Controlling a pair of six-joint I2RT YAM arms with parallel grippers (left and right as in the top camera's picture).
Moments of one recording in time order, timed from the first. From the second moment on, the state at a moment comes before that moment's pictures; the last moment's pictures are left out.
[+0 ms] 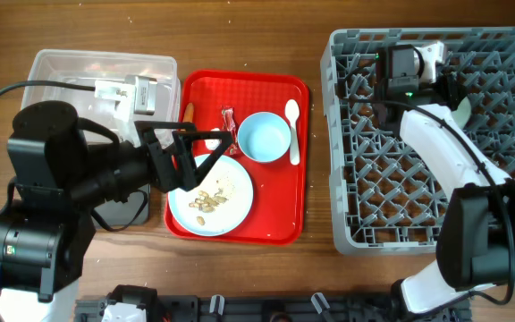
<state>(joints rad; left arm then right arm) -0.15 0.97 1.33 -0.84 0.79 -0.47 0.12 1.75 1.18 -0.41 1.18 -0.23</state>
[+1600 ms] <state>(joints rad) -0.15 0.97 1.33 -0.84 0.79 -0.47 0.53 1.83 1.18 -0.46 0.09 0.57</state>
